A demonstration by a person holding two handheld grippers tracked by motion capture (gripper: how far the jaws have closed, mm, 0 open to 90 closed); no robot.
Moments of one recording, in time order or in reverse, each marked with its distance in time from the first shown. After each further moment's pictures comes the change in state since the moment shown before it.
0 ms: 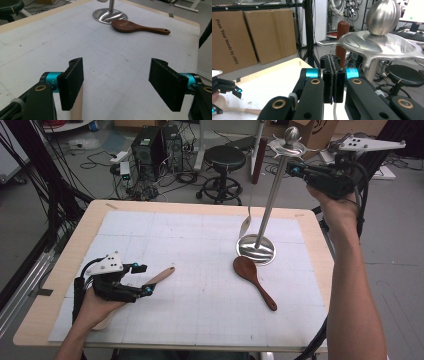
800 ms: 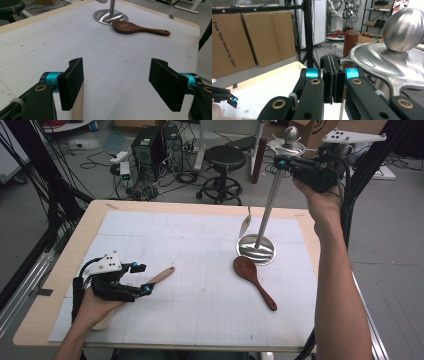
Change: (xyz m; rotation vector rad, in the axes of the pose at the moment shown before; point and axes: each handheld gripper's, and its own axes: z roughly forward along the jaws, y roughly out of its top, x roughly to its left) left arm 0.002 0.000 -0.002 -0.006 0.004 0.000; right arm 0.009 0.011 0.029 -0.010 -0.010 -0.002
